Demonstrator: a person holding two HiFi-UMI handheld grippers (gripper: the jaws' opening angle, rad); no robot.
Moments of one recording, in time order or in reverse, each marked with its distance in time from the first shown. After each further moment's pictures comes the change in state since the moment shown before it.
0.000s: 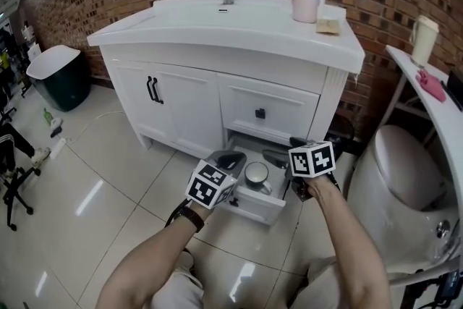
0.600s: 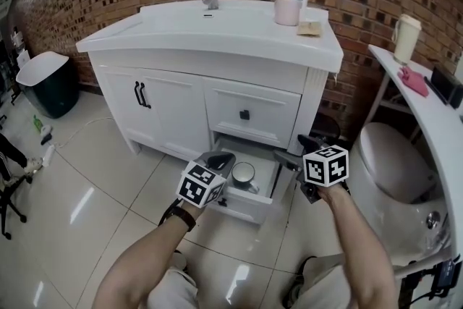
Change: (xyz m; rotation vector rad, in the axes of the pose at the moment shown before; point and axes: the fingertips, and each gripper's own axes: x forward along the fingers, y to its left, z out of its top) left arm 0.005 -0.009 0.004 -0.001 -0.014 -0.021; right arm -0.082 -0.023 0.019 -0.057 -0.164 -0.046
